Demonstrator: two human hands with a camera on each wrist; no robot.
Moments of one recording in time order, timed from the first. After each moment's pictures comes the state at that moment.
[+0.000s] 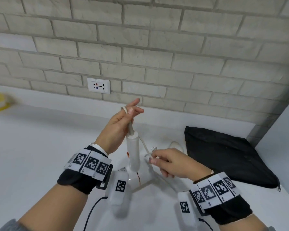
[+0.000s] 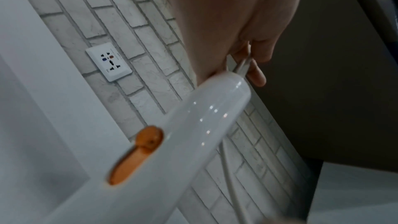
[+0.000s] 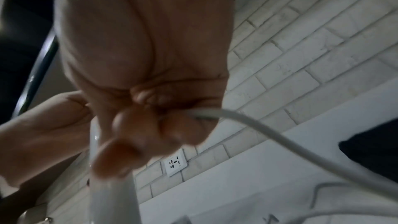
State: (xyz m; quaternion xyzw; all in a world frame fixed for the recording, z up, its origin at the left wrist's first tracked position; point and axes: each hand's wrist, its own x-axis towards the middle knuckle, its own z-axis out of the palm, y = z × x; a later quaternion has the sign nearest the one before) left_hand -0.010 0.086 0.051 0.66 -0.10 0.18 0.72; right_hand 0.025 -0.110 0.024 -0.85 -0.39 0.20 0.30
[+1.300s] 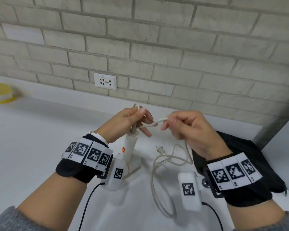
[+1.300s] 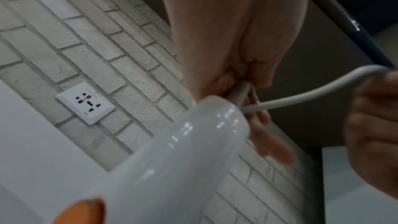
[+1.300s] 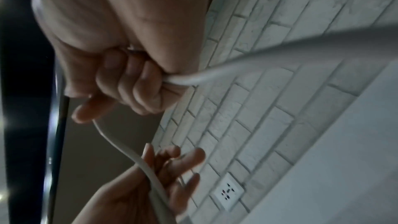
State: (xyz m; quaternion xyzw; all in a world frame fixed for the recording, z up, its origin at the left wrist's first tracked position) left_hand -0.019 0.100 0.072 0.78 -0.10 0.05 0.61; right_hand 0.014 -0.095 0.100 -0.66 -0.45 0.09 0.60
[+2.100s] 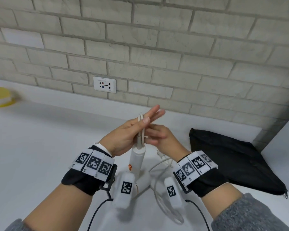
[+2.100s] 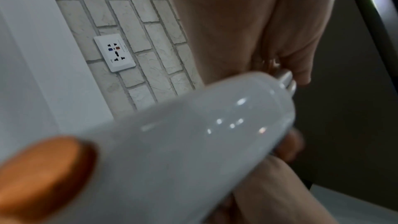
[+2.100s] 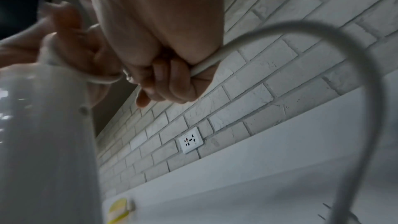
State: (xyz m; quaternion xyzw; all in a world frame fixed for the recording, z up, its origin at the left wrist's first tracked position) left_hand -0.026 0.085 0.061 0.60 -0.22 -0.03 0.77; right_hand 0.046 -0.040 0.041 -0.78 -0.40 0.08 0.48
